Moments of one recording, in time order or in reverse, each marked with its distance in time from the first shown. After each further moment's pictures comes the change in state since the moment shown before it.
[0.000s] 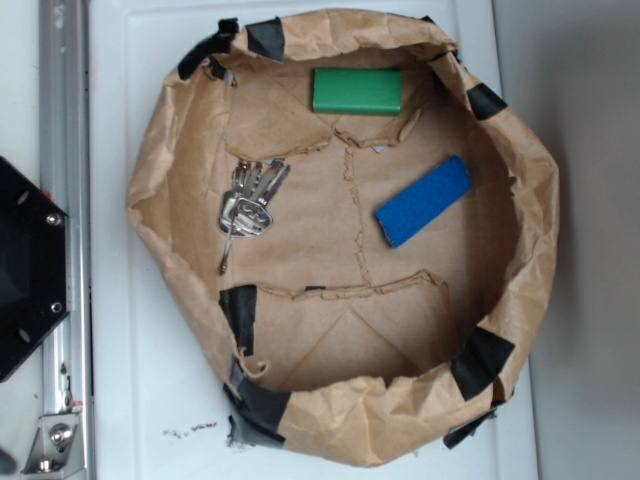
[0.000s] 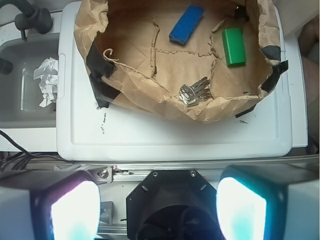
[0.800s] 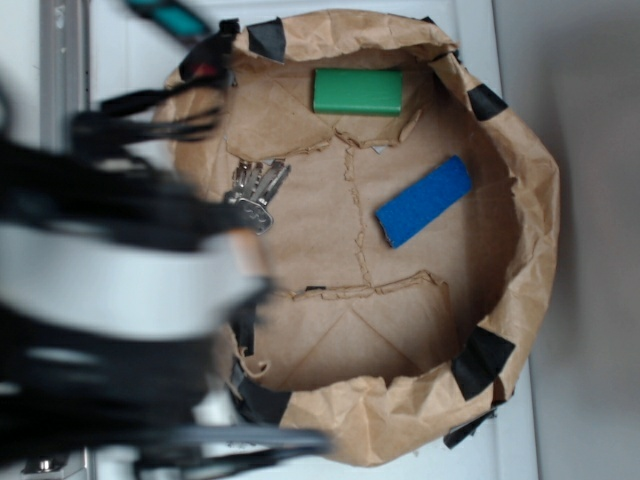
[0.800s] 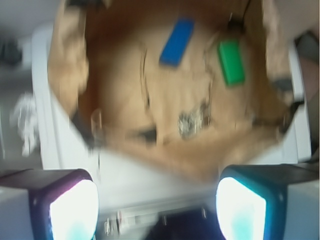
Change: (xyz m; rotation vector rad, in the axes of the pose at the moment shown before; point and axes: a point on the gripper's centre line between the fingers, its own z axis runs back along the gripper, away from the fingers) arm 0.087 -0.010 -0.037 0.081 0.018 0.156
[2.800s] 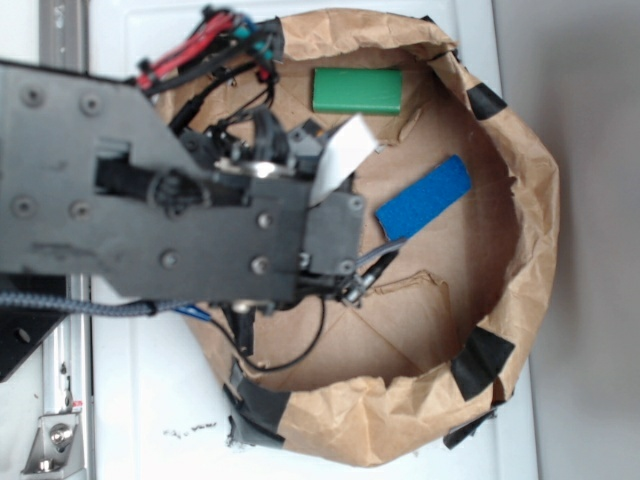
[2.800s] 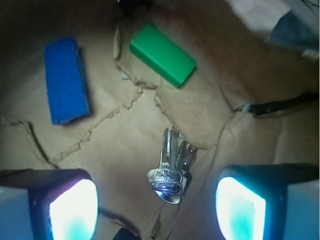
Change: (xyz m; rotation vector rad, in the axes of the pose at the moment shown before) arm 0.021 0.041 -0.112 0.154 -0.065 0.633
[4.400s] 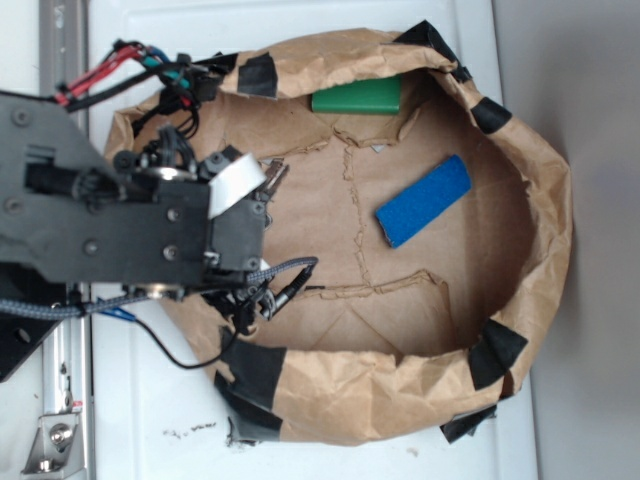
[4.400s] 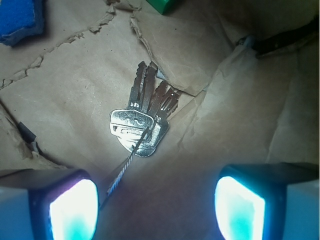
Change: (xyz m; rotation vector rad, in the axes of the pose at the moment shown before) arm -0.038 0.028 -0.025 0.026 0.115 -0.064
